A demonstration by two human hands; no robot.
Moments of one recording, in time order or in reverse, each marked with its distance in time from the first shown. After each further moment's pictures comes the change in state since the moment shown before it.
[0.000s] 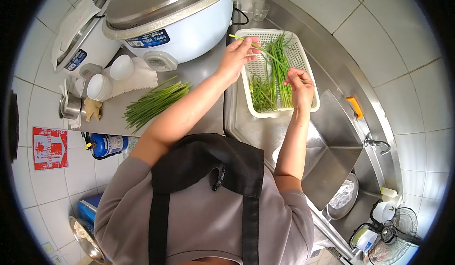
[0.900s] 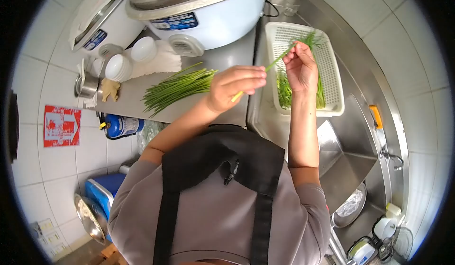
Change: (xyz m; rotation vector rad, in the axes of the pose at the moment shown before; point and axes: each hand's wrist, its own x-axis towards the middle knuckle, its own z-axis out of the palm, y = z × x) left_hand -0.110 0.059 -0.029 0.859 -0.252 1.057; right_hand 0.010 0.006 0.099 0.562 -0.229 0.229
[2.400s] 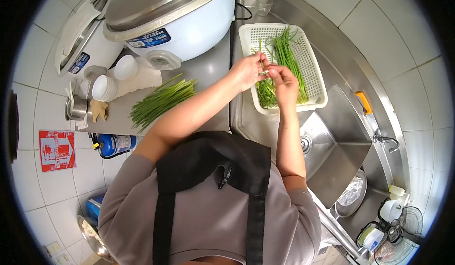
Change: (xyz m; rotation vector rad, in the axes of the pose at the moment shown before) left_hand 0.005 -0.089 0.106 -1.240 0.175 -1.472; right_hand -0.043 0.004 -0.050 -1.046 0.179 -0.272
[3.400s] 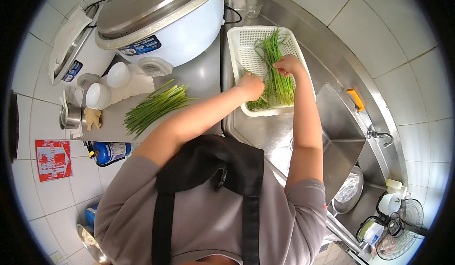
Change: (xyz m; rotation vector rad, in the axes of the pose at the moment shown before) left_hand 0.031 -0.051 -0.007 2.421 -0.287 0.048; right_hand 0.126 0.054 -0.071 -0.647 -0.489 0.632
